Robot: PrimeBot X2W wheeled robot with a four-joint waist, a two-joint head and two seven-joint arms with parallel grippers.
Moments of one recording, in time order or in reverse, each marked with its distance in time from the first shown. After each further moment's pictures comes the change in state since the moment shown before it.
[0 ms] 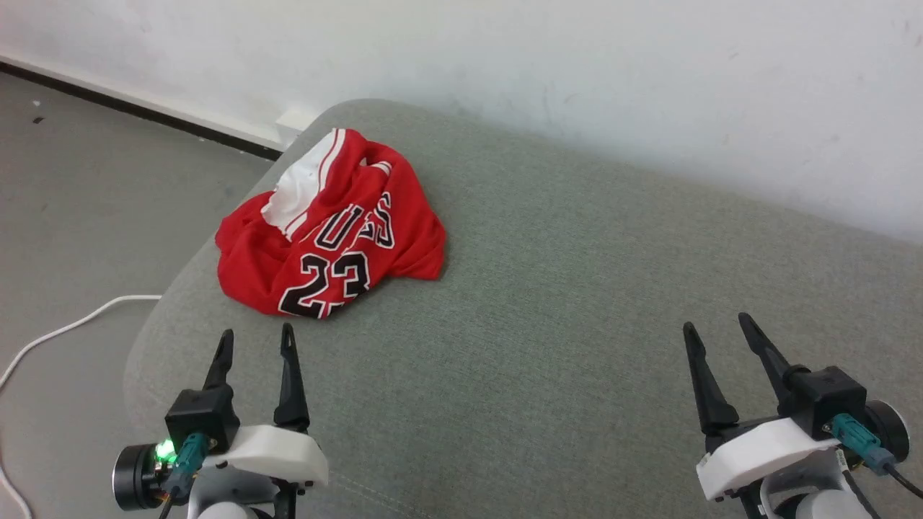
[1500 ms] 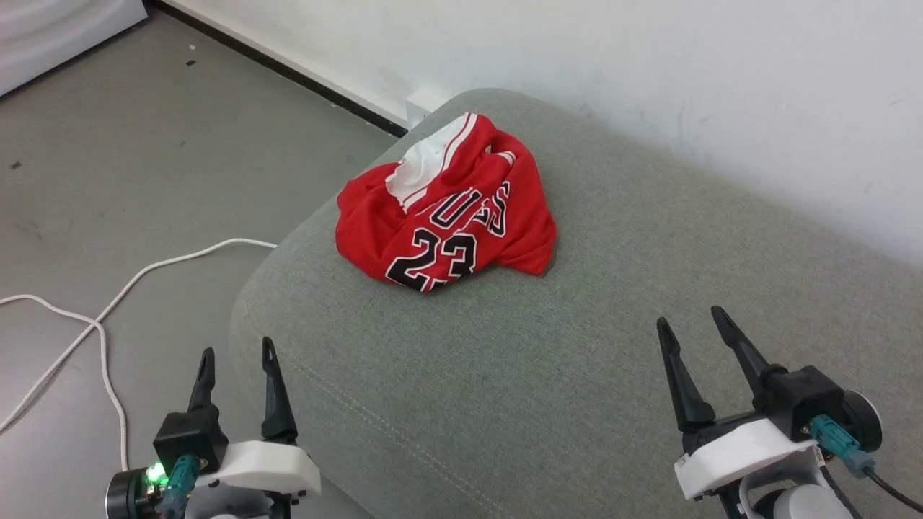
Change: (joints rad) left arm 0.018 0.014 -0.009 0.048 -0.062 0.075 -0.092; right arm -0.020 0.001 0.061 0.018 0.011 0.000 -0.050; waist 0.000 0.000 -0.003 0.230
